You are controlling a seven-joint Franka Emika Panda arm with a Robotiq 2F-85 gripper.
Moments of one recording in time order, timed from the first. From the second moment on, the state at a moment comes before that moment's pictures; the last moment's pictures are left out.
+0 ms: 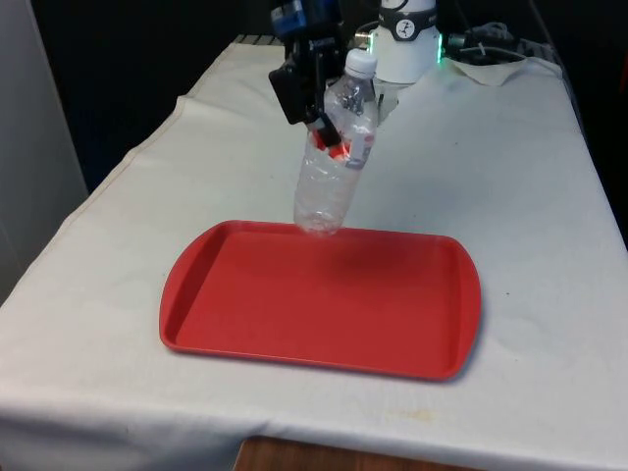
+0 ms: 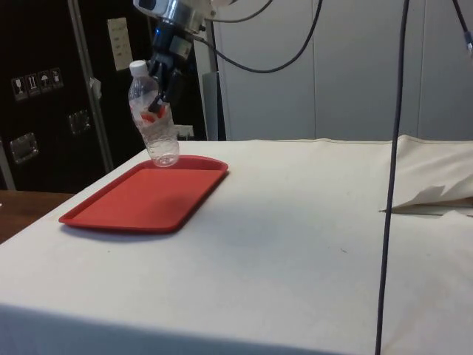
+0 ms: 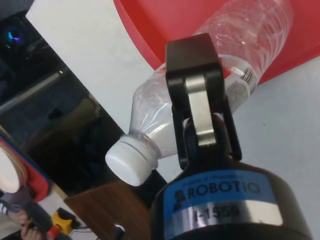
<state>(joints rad) 0.15 0.37 -0.33 -1.90 0.80 2.43 -1.75</state>
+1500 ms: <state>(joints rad) 0.13 0.51 -0.44 -1.75 1.14 2.18 -1.88</state>
